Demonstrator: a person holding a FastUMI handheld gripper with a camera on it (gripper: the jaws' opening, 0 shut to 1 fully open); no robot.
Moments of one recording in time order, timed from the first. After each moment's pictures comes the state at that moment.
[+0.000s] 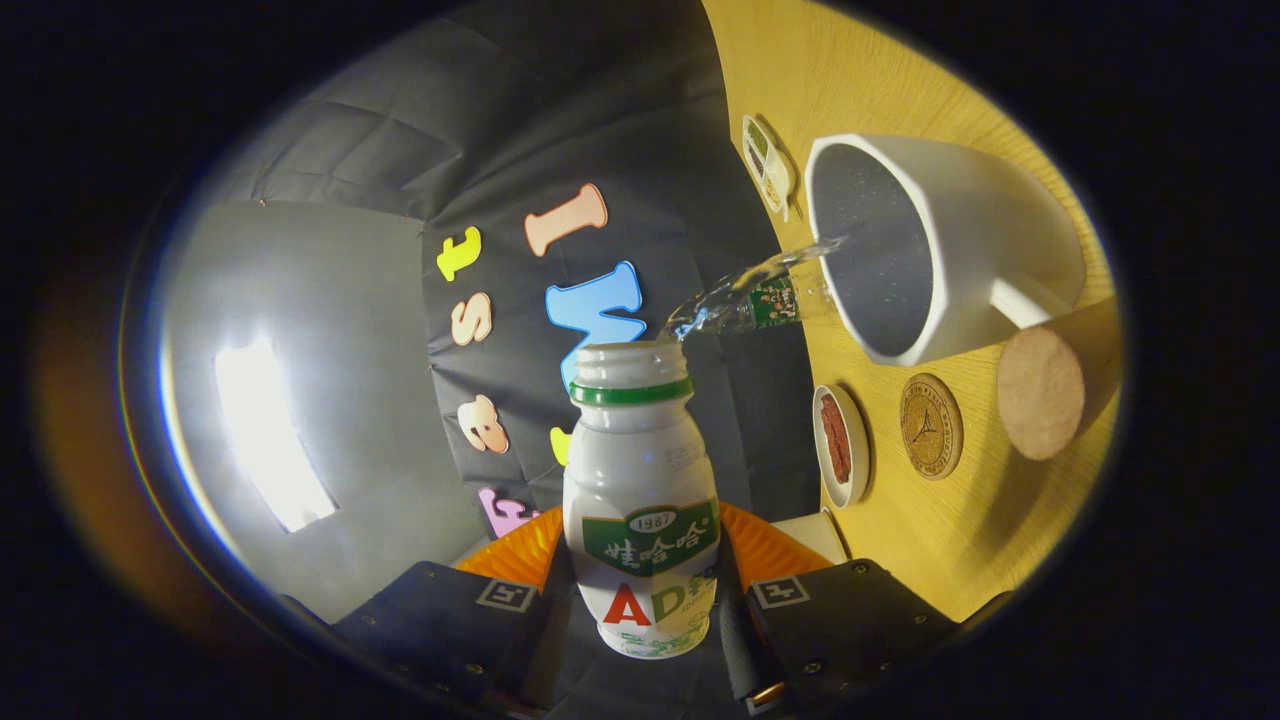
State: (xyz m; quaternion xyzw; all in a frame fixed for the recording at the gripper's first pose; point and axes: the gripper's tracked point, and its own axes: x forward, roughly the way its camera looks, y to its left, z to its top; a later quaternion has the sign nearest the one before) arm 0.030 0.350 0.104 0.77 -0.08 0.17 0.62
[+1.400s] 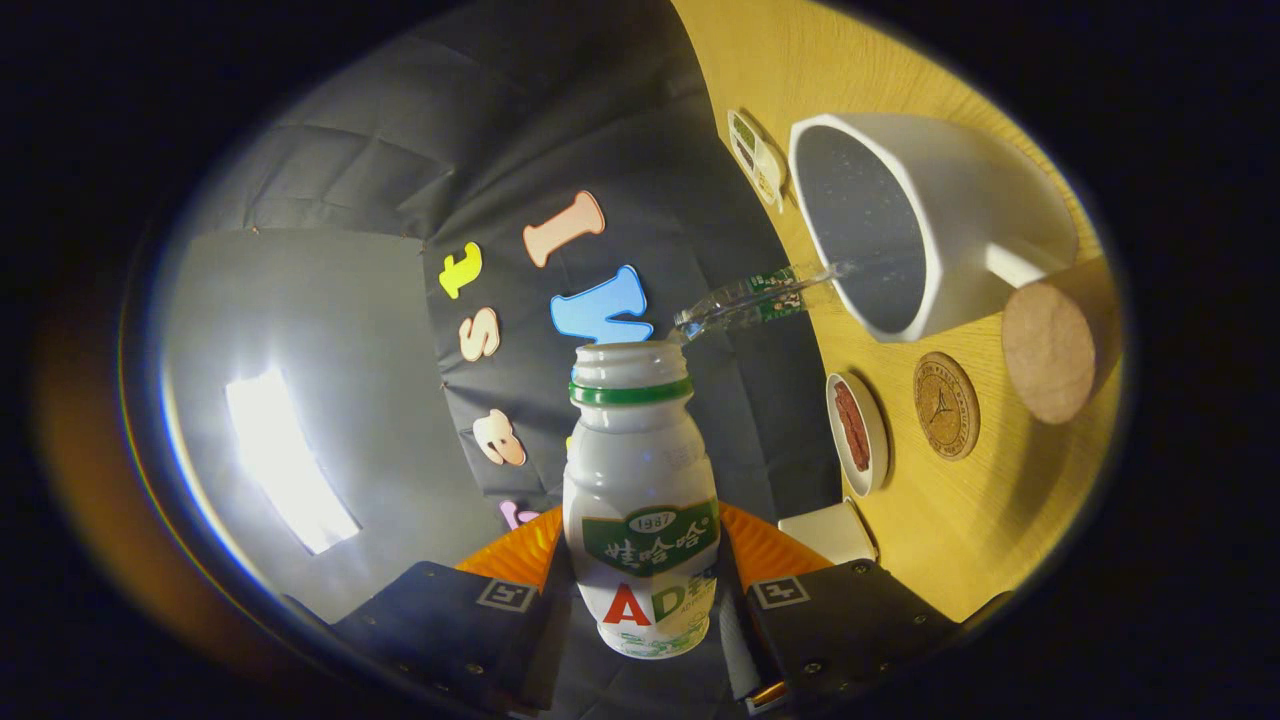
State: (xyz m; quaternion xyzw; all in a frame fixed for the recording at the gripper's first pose) arm 0.028 0.348 0.109 0.79 -0.09 0.18 0.58
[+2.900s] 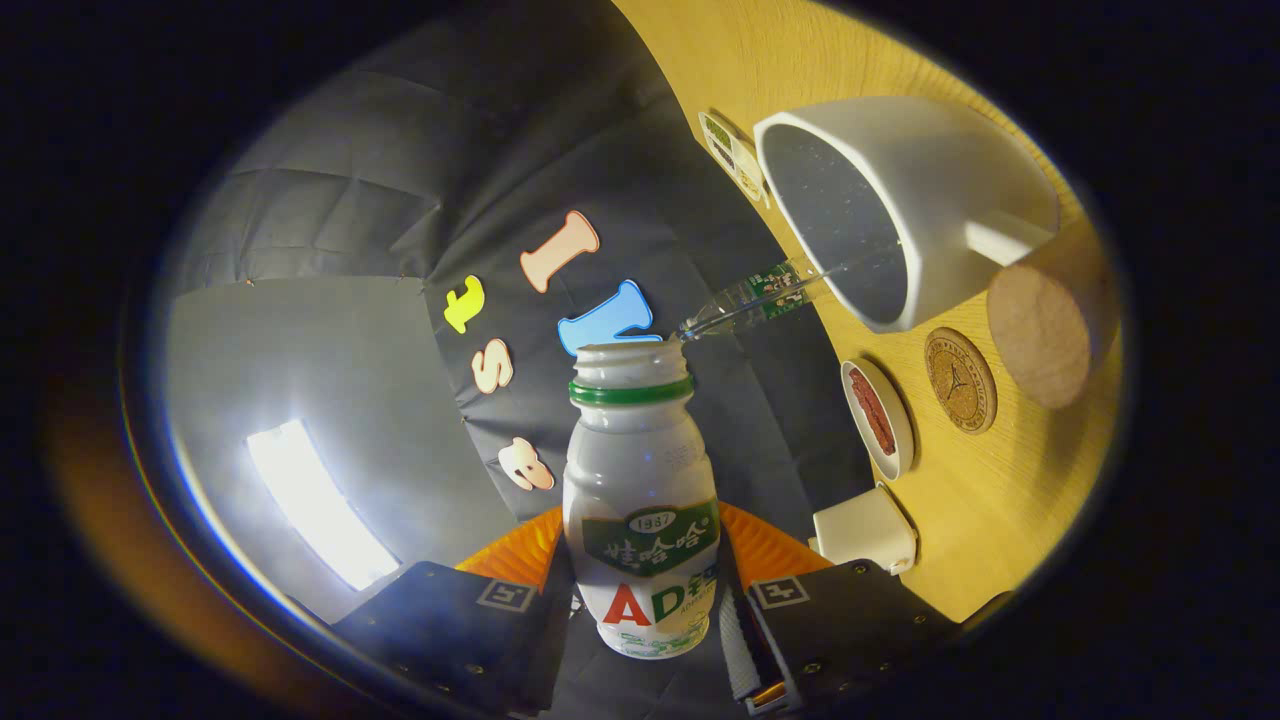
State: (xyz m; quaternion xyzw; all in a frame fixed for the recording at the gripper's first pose) arm 0.025 0.335 0.118 0.83 -0.11 0.19 0.52
